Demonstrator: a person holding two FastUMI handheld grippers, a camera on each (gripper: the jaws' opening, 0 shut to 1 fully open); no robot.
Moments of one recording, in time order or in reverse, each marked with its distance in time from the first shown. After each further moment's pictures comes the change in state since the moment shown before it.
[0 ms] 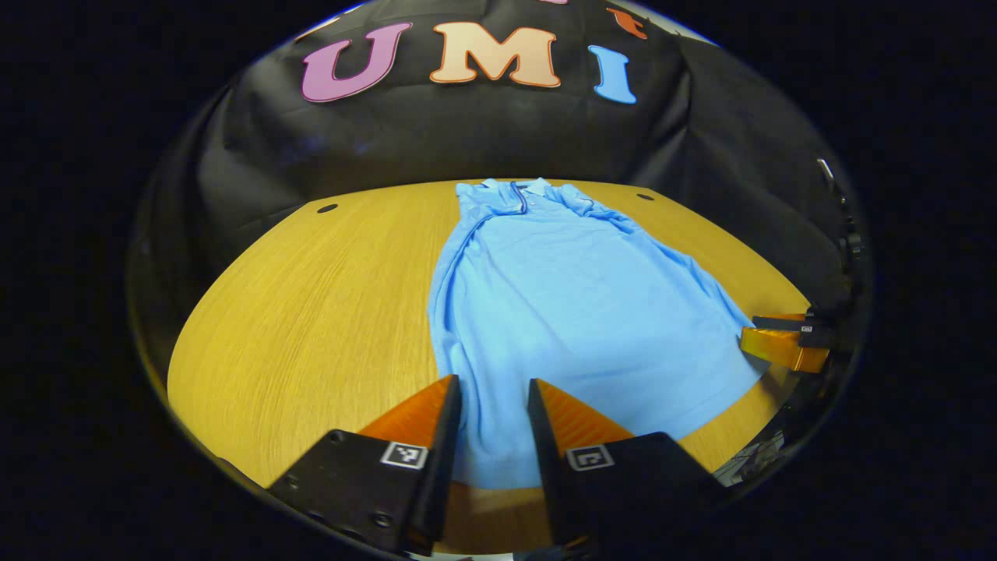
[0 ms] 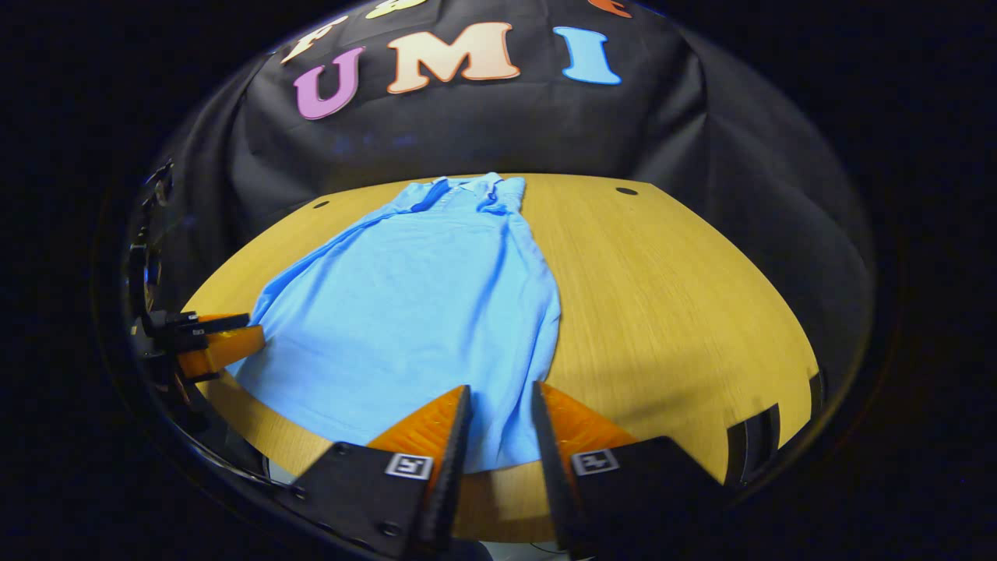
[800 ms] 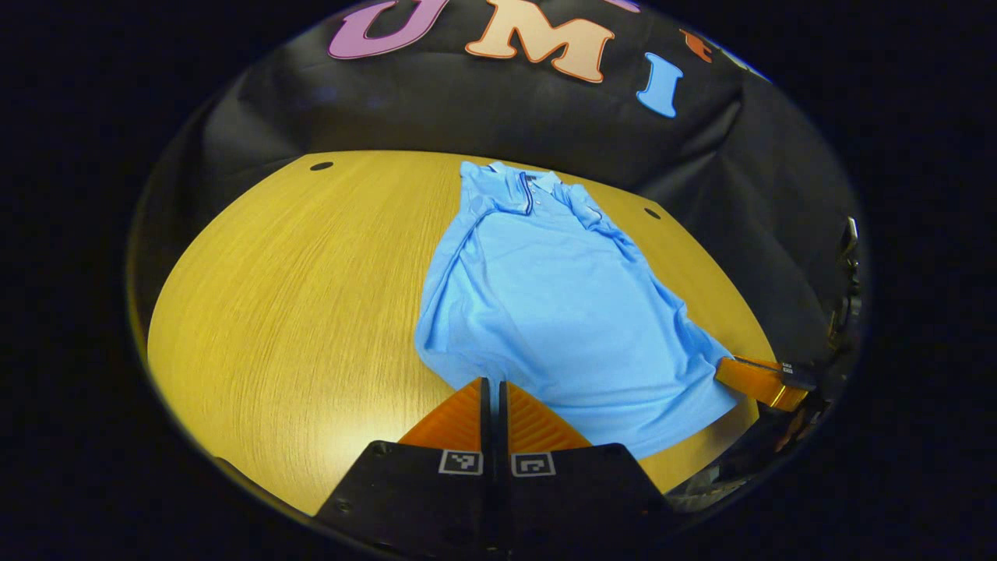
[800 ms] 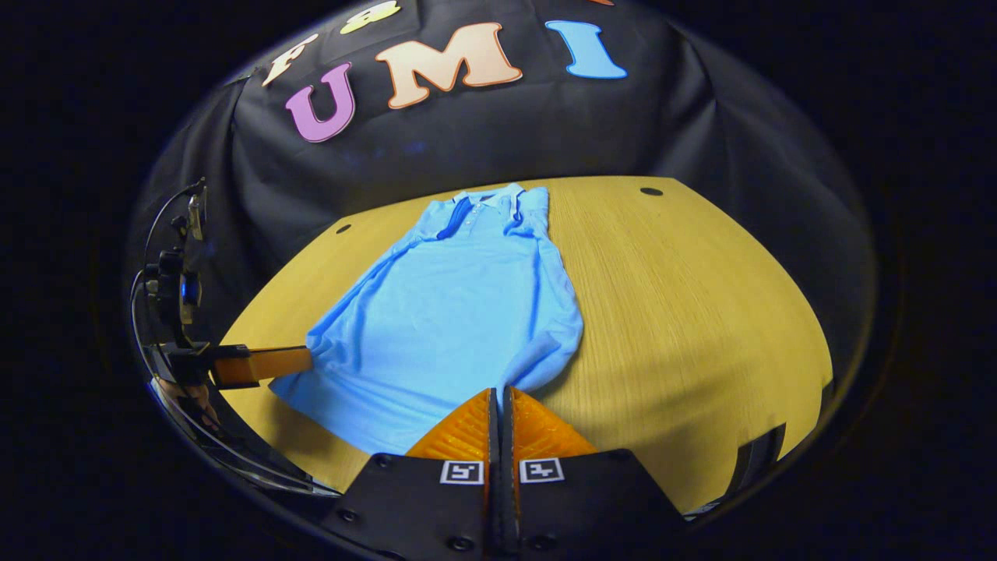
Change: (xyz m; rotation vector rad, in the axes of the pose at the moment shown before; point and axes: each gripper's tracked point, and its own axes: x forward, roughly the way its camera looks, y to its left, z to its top) left arm 0.011 -0.003 0.050 -0.214 0.123 -0.075; right arm -0.003 0.015 0.068 0.104 0.002 0.091
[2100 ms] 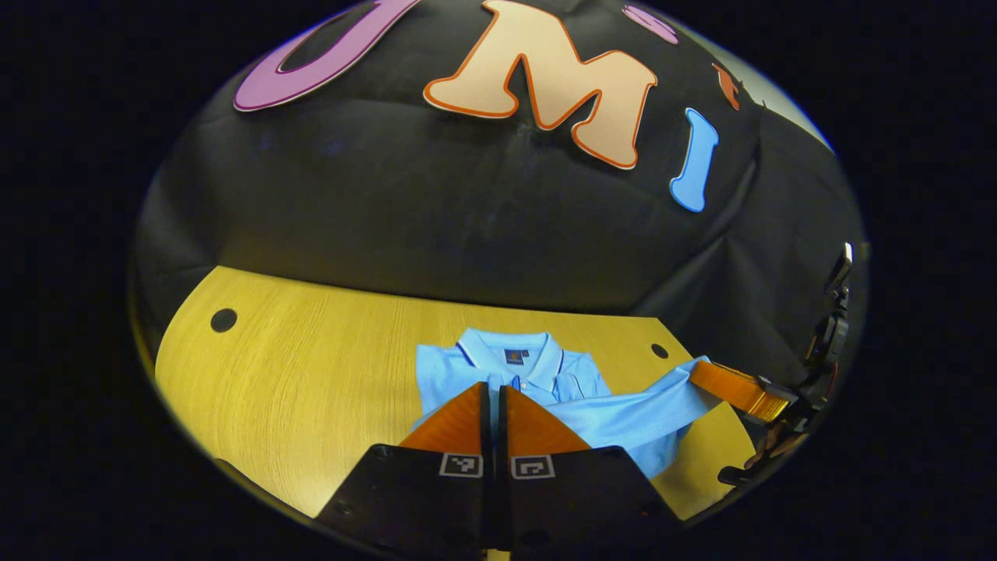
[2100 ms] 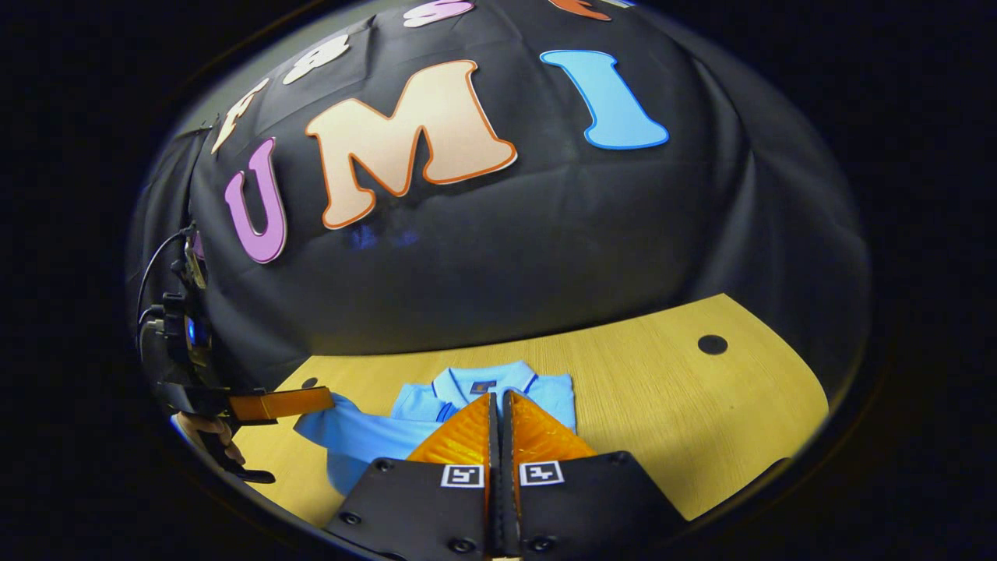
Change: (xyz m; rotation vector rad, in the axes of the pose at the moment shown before) left arm 0.175 0.003 0.322 0.059 -0.247 -0.136; right arm 0.201 -0.005 0.303 0.099 -0.342 -0.008
